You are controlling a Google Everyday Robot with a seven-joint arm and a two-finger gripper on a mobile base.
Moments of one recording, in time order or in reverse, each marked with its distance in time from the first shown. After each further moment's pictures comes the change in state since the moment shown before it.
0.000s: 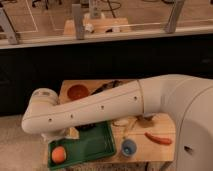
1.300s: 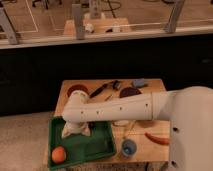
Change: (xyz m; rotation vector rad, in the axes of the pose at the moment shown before) arm 0.044 0.050 0.114 0.190 -0.110 0.072
